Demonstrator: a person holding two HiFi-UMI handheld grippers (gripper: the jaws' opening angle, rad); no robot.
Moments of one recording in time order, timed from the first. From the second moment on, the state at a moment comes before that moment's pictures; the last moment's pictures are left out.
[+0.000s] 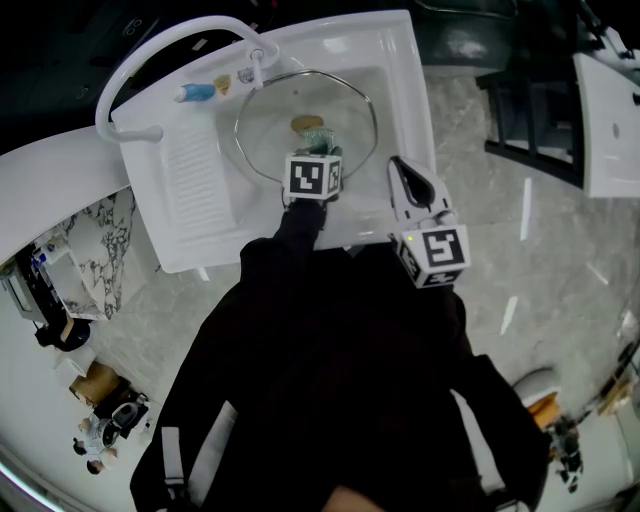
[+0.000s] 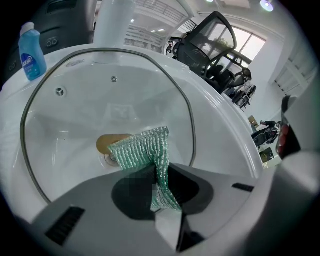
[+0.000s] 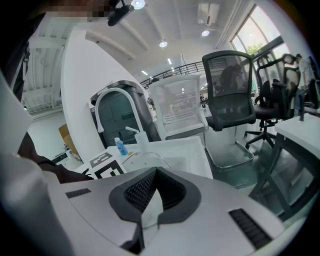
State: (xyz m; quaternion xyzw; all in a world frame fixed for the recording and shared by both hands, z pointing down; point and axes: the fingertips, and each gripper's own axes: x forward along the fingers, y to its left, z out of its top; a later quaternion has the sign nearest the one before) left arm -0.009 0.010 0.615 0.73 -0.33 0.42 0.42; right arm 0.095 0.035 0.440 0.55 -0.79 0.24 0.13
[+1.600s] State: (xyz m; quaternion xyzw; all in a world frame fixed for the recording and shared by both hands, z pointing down) left arm 0.060 0.023 0.613 0.77 -0.25 0.43 0.40; right arm 0.130 0.049 0.443 0.59 -0.76 0.25 0.12
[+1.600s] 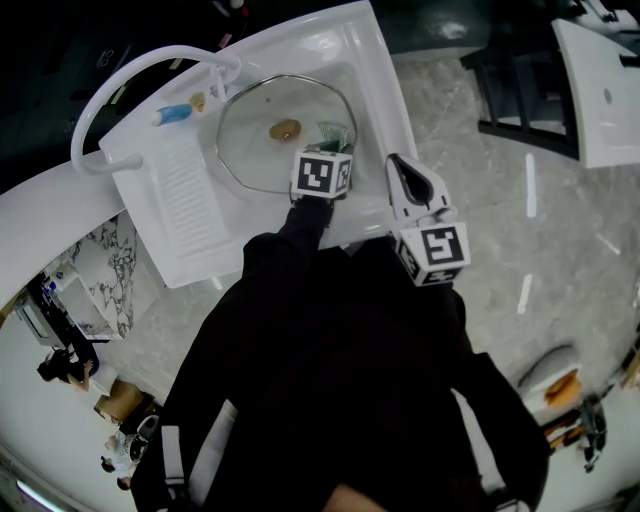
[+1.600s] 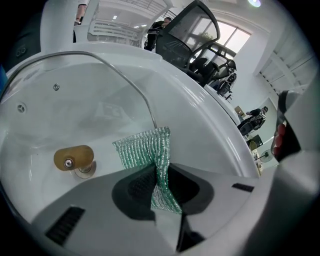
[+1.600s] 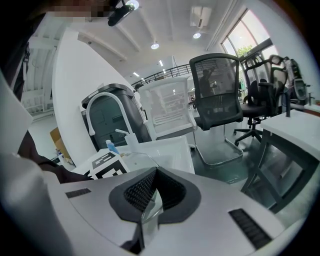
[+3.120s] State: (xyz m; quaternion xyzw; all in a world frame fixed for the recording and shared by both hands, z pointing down) left arm 0.025 0.013 0.557 0.79 -0.30 0.37 0.39; right arm 0.103 0.031 0.420 0.55 -0.80 0.22 0.12
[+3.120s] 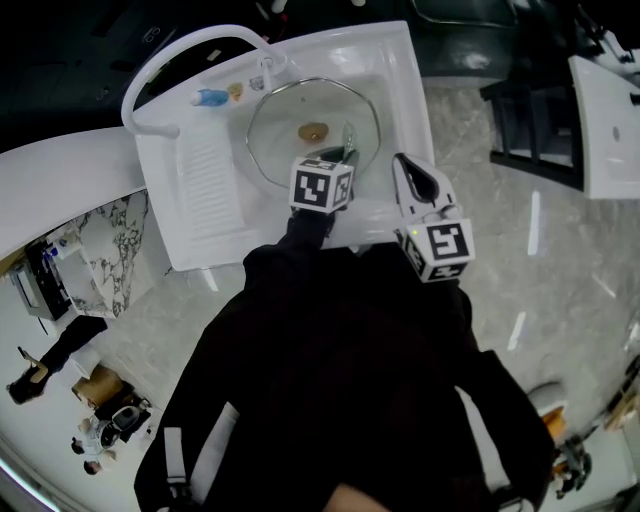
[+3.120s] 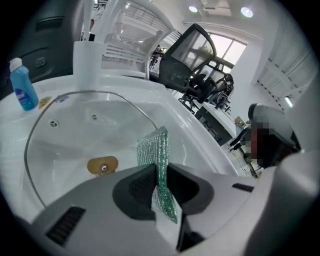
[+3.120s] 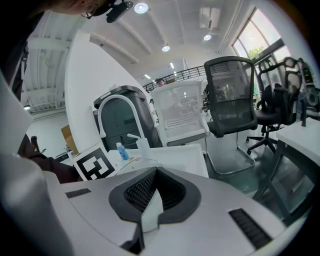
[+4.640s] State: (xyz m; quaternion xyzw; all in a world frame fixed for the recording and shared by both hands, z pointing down) left arm -0.138 0.059 0.615 0.73 -0.18 0.63 0.18; right arm 0.064 0.031 0.419 0.50 -0.83 0.21 0.14
